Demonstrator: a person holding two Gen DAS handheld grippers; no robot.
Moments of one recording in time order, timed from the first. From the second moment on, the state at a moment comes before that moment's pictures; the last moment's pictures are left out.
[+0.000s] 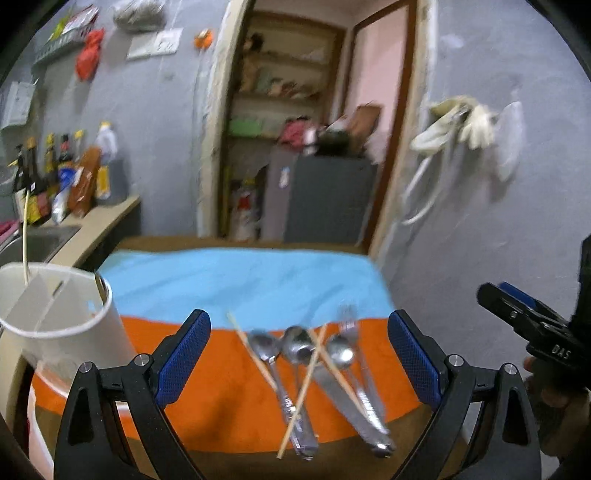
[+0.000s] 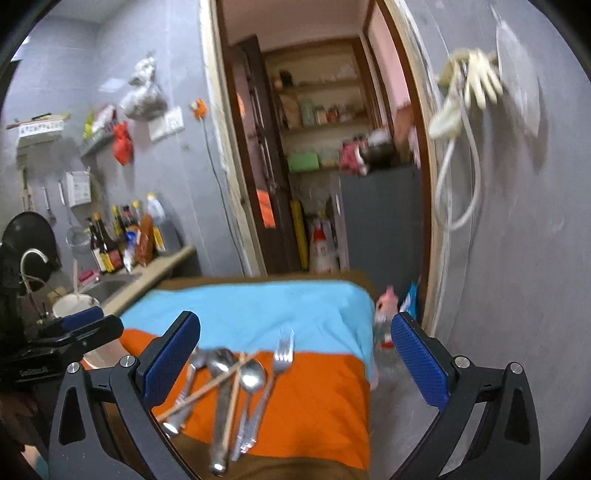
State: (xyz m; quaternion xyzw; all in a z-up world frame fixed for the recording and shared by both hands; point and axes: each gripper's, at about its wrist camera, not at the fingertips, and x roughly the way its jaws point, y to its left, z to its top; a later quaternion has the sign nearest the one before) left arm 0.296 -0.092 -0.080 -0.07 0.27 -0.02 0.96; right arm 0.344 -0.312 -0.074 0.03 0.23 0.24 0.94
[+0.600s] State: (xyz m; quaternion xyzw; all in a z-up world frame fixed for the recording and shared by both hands) left arm 0.349 -0.080 -0.160 -0.11 0.40 0.01 0.91; right arm 0.429 -0.265 -0.156 0.00 0.38 0.28 0.88
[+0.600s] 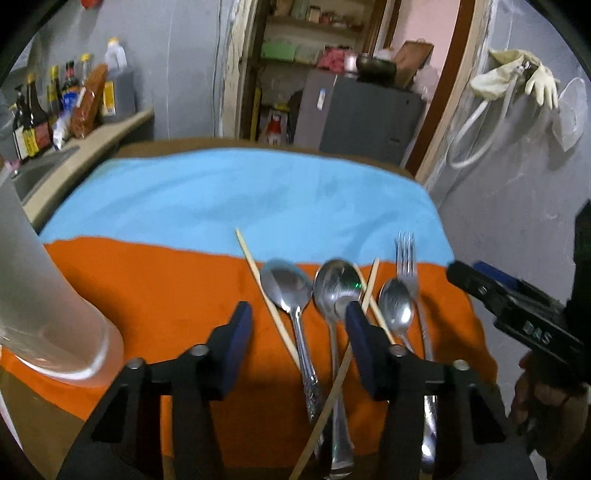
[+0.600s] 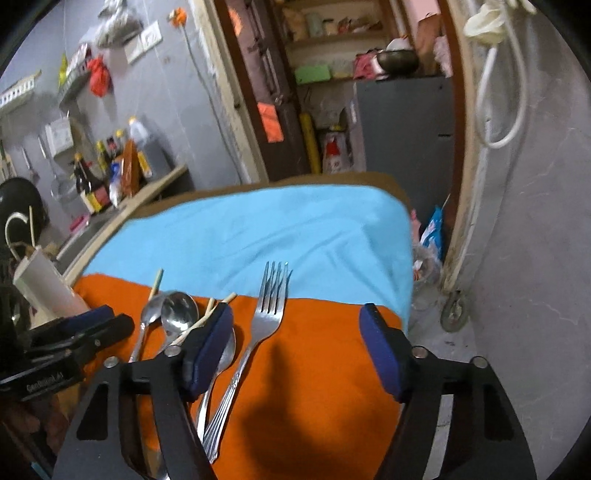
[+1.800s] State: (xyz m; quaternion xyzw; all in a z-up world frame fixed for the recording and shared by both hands) left arm 0.355 -0.049 -0.171 -0.16 0.44 0.02 0.88; right arm 0.475 -0.204 -0.180 -0.05 0.44 0.24 0.87
